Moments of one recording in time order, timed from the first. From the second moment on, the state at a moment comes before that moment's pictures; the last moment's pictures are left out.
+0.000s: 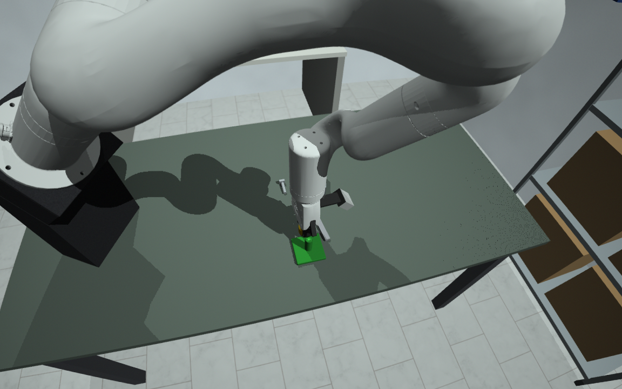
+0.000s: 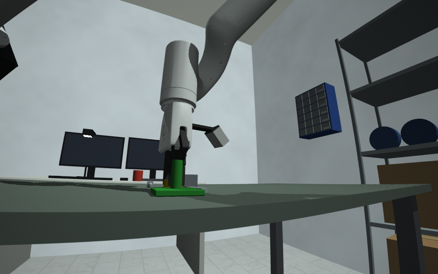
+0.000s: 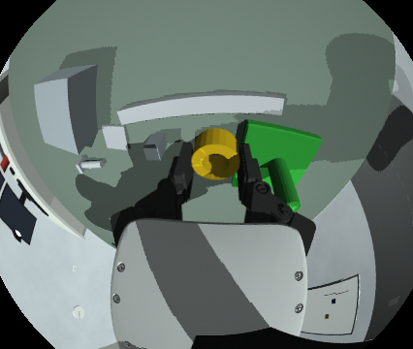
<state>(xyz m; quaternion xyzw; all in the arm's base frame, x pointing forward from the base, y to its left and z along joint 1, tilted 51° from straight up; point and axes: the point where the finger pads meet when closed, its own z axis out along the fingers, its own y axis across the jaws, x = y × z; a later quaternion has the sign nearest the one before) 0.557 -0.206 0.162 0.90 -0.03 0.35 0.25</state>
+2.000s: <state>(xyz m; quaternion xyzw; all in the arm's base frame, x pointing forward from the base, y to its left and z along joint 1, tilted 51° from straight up) 0.491 -0.228 0.225 0.90 -0.03 0.35 0.25</state>
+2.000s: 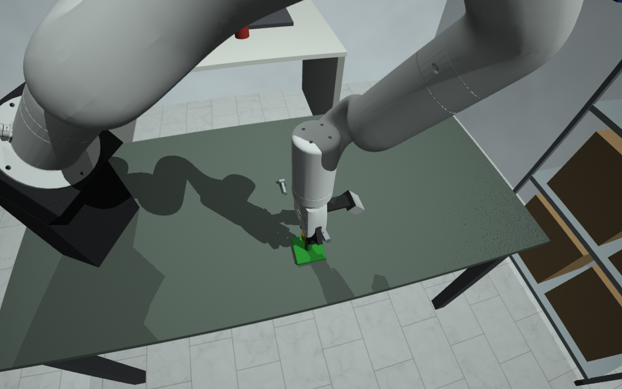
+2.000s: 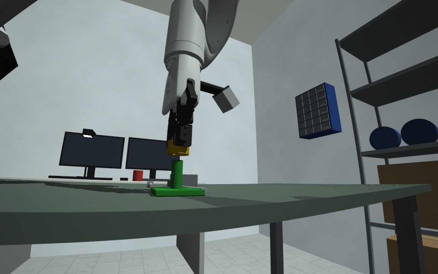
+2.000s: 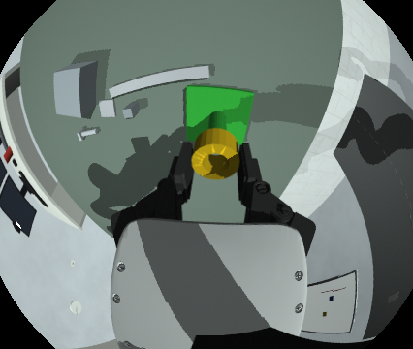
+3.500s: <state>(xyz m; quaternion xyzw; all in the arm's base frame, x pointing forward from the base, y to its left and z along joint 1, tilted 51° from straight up) 0.501 -0.236 0.215 0.90 -0.03 0.35 0.25</state>
